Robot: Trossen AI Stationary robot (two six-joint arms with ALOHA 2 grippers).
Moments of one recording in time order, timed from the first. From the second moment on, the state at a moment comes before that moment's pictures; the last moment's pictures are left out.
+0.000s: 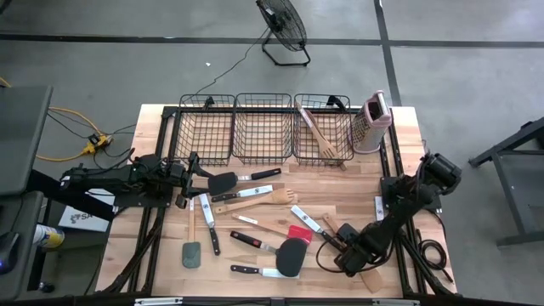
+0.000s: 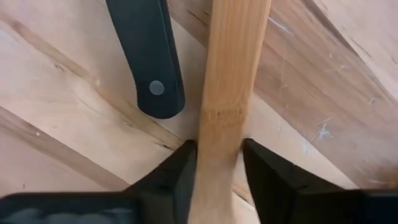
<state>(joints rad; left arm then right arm) 0.03 0.01 0.01 0.04 0.16 -0.03 0.79 1.76 0.95 -0.75 -0.06 1.68</state>
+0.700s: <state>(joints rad) 0.03 0.01 0.01 0.04 0.16 -0.03 0.76 1.58 0.95 -0.93 0.04 1.68</state>
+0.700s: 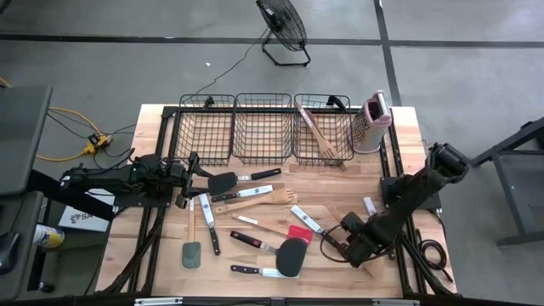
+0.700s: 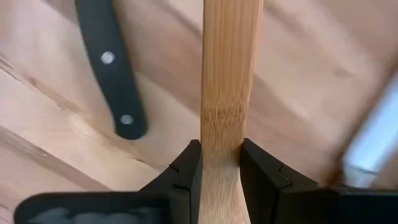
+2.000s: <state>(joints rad) 0.03 0.01 0.01 0.04 0.16 -0.03 -0.04 1.12 0.95 -0.36 0.63 0.32</state>
